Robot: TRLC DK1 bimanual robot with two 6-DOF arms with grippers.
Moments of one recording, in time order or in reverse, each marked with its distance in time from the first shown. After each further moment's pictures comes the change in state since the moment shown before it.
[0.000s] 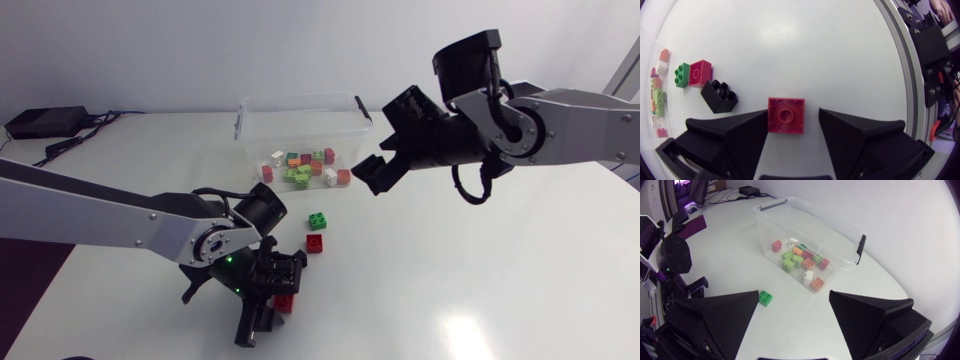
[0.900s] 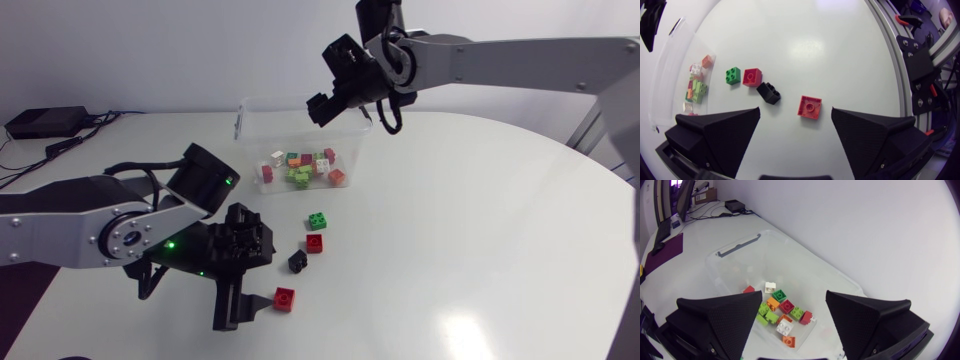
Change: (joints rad) left arm 0.066 -0.325 -0.076 -0.003 0.001 -0.064; right arm 0.028 0.505 0.666 -0.014 0.058 -0.002
